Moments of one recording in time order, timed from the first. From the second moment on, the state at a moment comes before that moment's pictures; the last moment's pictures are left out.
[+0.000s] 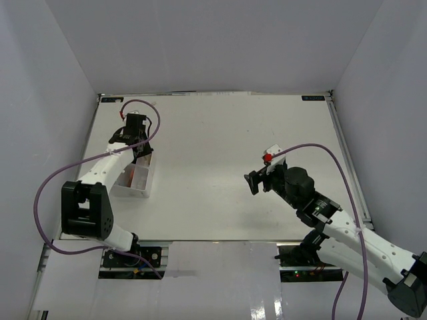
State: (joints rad) left arm -0.14 1.50 1.09 -0.49 -0.29 -0.38; right arm 0.80 0.74 0.51 -0.03 0.15 -0.02
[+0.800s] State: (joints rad) left arm -0.14 1.00 1.22 -0.72 -0.17 -0.43; right arm 0.80 0.41 0.62 -0.32 0.33 -0.01
